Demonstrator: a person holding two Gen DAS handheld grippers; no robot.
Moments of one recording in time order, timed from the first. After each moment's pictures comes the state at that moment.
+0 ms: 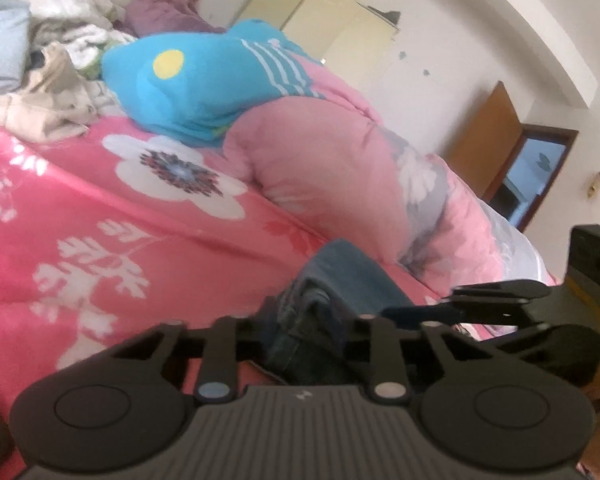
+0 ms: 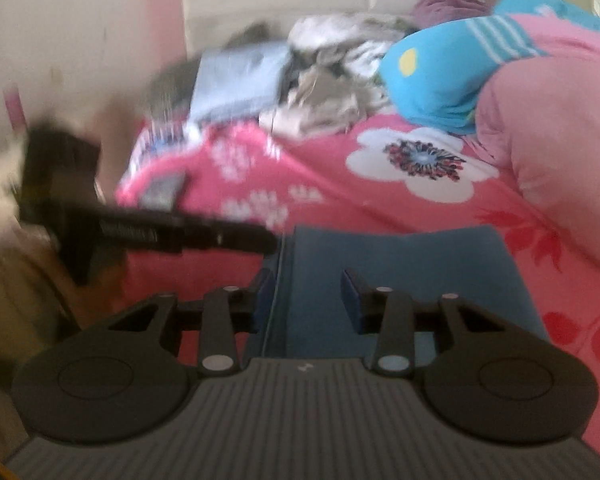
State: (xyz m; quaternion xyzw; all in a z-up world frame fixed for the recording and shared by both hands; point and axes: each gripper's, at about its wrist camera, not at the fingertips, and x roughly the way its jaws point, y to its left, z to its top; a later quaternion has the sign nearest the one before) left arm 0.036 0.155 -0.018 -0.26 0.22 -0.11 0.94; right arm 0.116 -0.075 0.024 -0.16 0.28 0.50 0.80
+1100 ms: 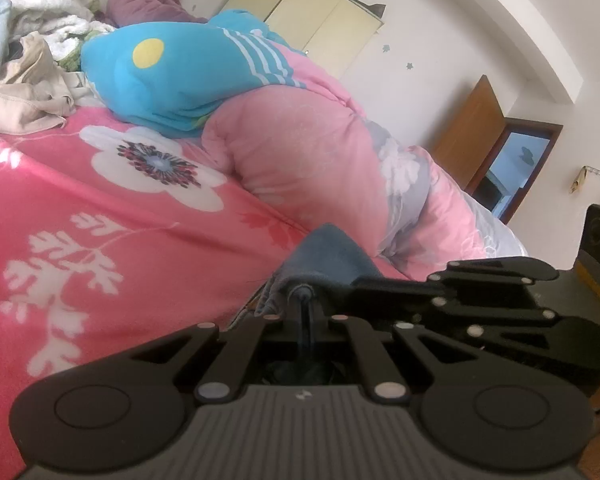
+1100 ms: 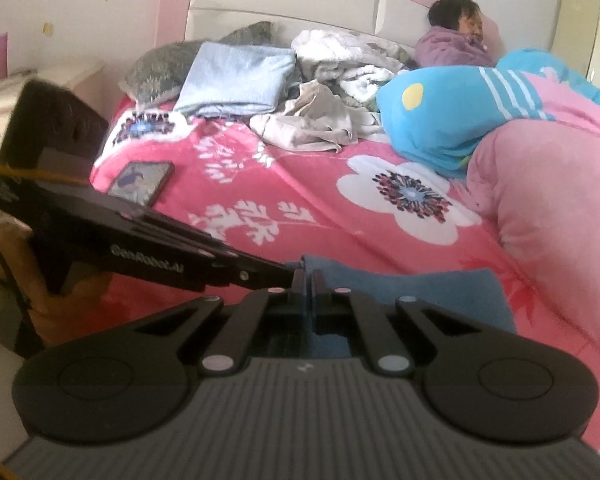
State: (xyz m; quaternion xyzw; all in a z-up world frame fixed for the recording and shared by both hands) left arm 0.041 0.149 -0.019 -0.25 0.21 -0.13 0.93; right arm 0.084 -0.044 0.027 -0.21 0.21 0.47 0.83
